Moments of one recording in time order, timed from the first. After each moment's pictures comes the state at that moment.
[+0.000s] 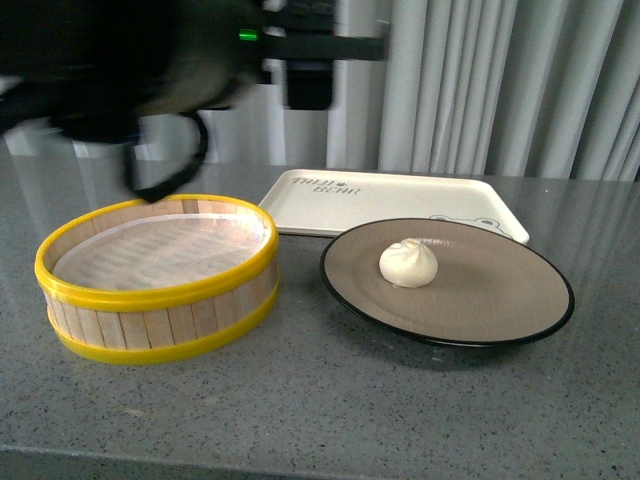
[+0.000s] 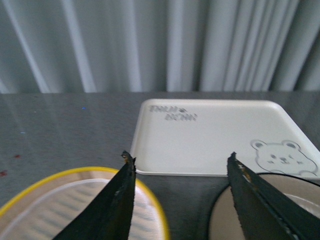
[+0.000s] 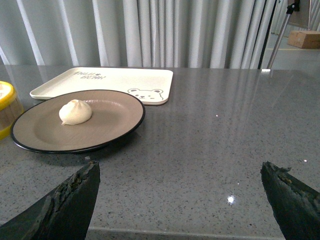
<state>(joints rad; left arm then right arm) -0.52 1.61 0.98 0.66 -0.49 -0.01 0.00 0.00 0.01 0.00 0.00 0.00</state>
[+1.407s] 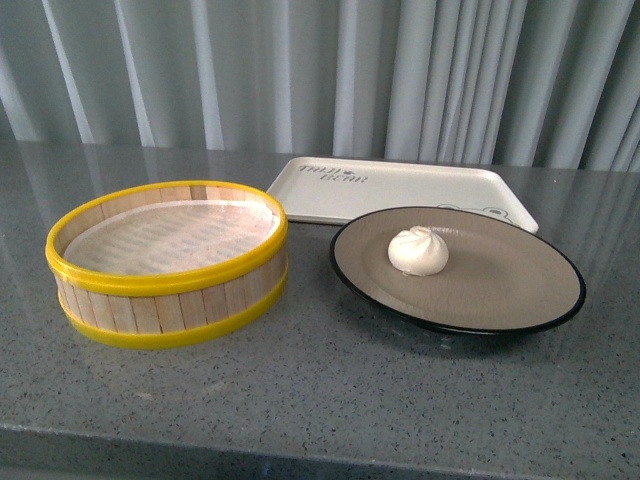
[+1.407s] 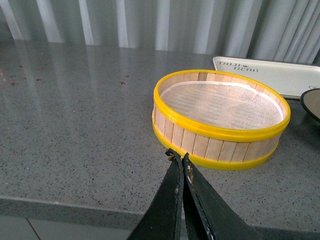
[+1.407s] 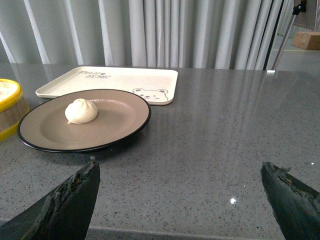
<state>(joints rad) 0.00 0.59 0.03 0.58 0.00 0.00 0.00 0.00 0.01 0.00 0.00 0.00</state>
